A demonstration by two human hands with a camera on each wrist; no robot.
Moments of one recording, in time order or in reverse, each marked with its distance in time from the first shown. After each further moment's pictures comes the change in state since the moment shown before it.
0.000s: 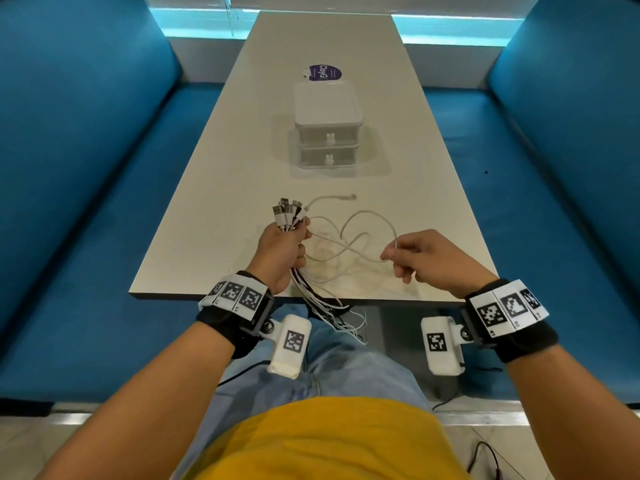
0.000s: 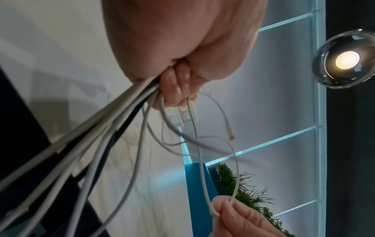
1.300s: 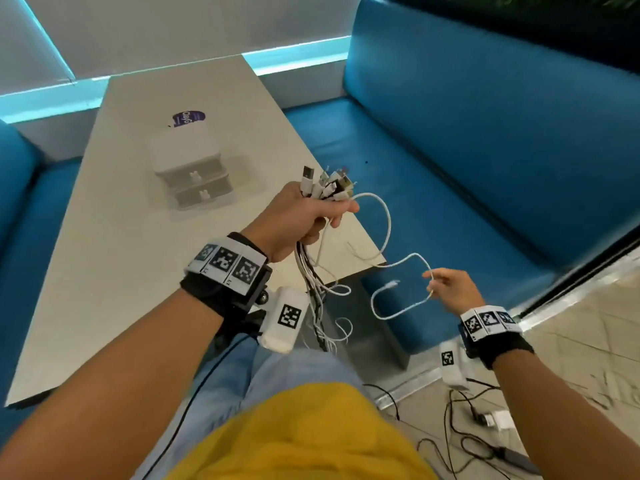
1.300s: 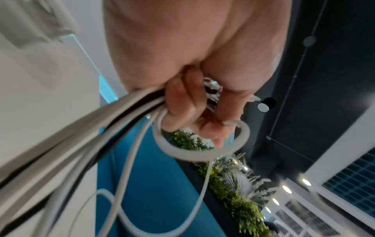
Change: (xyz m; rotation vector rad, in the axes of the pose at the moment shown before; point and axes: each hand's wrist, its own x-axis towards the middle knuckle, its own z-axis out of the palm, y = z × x) left_hand -0.086 0.046 0.167 0.537 -0.800 0.269; right_hand -0.107 0.247 -0.058 0.151 0.695 0.399
